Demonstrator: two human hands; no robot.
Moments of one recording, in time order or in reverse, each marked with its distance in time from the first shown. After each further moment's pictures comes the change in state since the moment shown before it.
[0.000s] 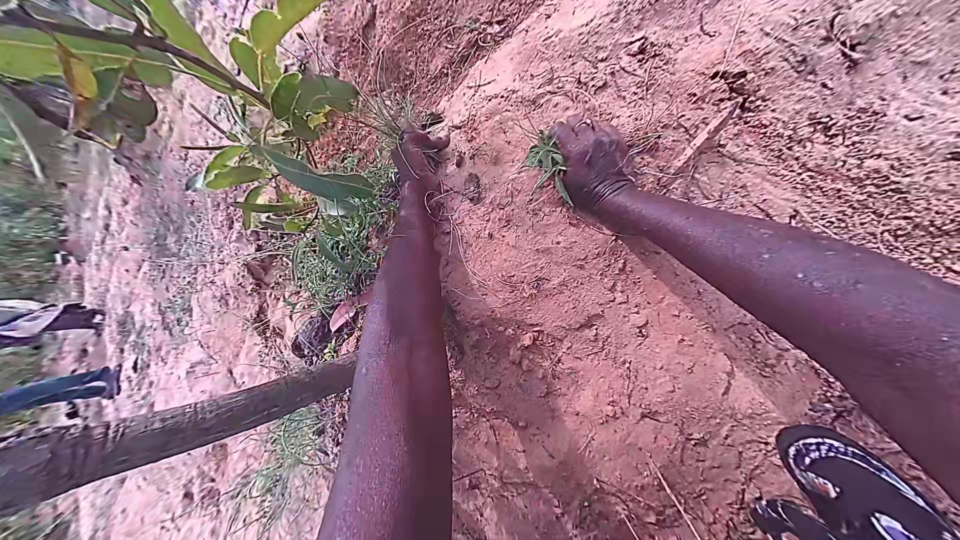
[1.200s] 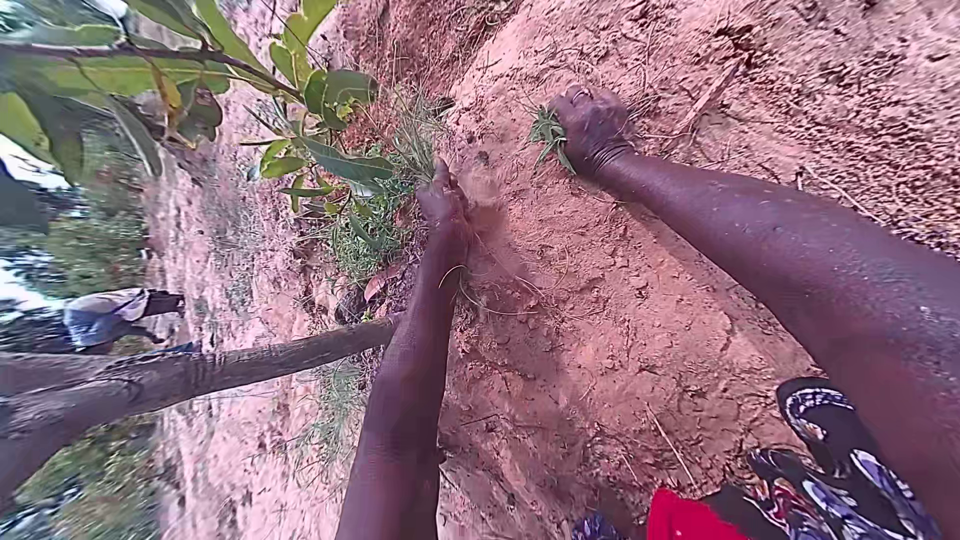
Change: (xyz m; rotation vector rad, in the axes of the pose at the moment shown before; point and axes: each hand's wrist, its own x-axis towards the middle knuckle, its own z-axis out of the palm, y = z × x) left_hand -0.159 0.047 -0.003 0.214 0.156 -0.132; right_hand 0.001 0.003 -0.002 0.046 -0.072 -0.015
